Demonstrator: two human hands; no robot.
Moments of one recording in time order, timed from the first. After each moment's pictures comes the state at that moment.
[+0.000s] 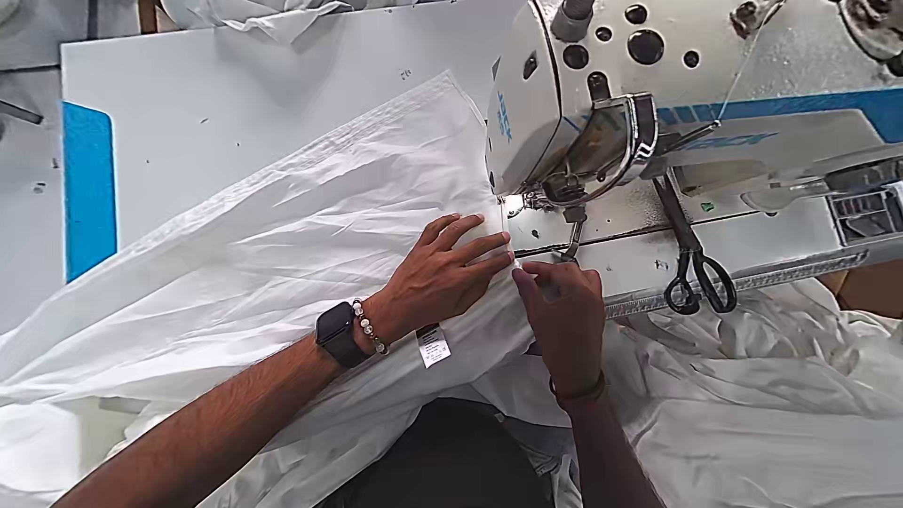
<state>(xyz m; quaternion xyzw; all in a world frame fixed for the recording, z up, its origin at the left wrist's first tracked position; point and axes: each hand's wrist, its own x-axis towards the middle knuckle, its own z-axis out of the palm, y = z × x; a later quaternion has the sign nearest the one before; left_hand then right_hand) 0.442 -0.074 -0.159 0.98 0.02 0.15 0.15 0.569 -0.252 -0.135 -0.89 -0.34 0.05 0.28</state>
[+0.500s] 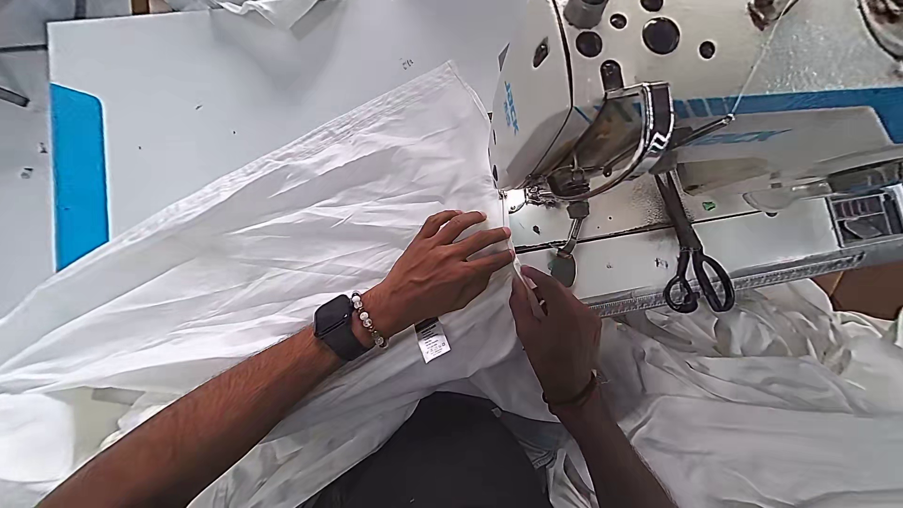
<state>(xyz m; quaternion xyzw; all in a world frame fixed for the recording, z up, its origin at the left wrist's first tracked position) 0.442 -0.073 -0.155 0.98 0.01 0.15 0.15 0.553 -0.263 -0.148 -0.87 -0.41 -0.01 0.27</state>
